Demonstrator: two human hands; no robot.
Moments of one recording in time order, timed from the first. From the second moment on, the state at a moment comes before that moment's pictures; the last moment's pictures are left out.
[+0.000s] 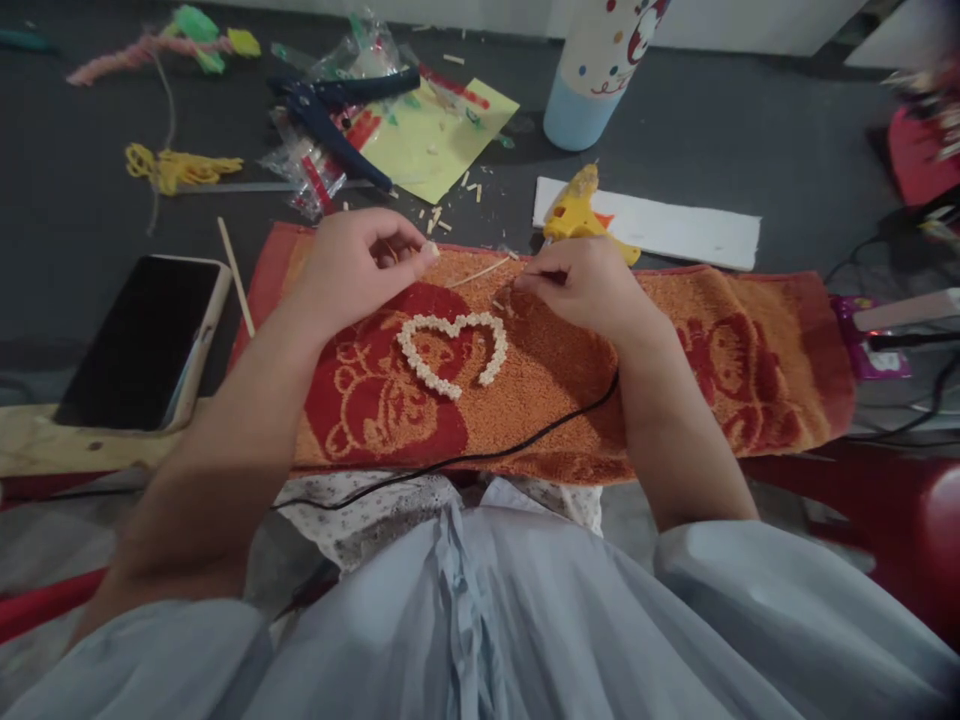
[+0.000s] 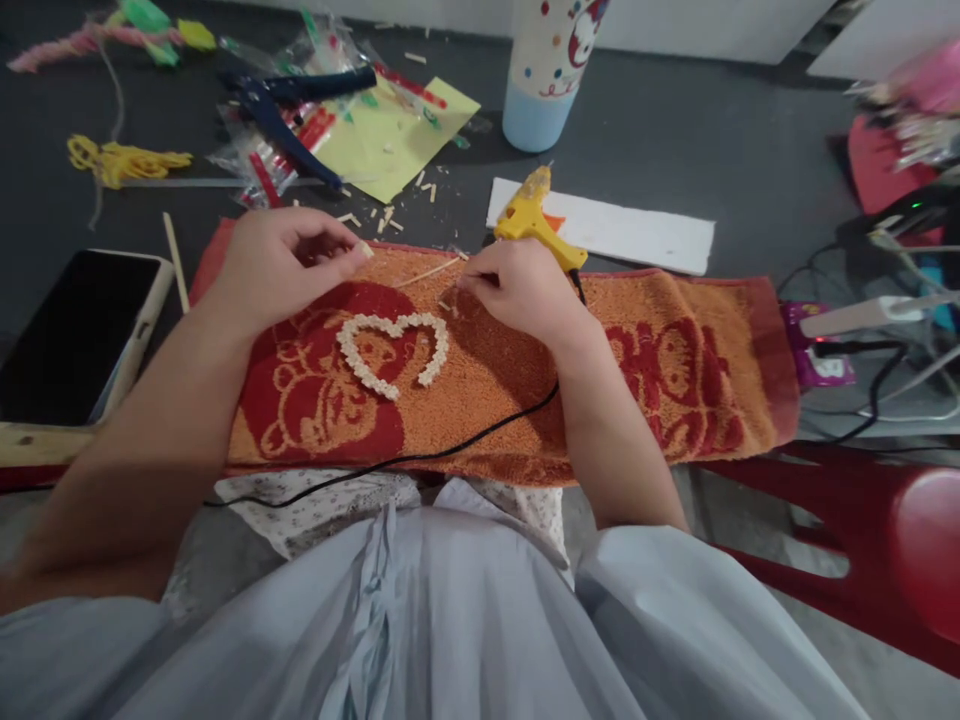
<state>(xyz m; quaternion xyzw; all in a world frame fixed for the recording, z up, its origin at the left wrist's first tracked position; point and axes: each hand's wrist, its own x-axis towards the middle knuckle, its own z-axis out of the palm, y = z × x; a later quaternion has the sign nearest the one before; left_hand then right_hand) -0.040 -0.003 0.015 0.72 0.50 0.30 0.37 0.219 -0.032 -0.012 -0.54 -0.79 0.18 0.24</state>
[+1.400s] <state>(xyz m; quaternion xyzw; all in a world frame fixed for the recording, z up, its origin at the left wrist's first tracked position) -0.064 -0.001 0.015 0.70 0.44 0.17 0.53 0.209 -0.045 -0.002 -0.45 -0.81 0.30 0.21</state>
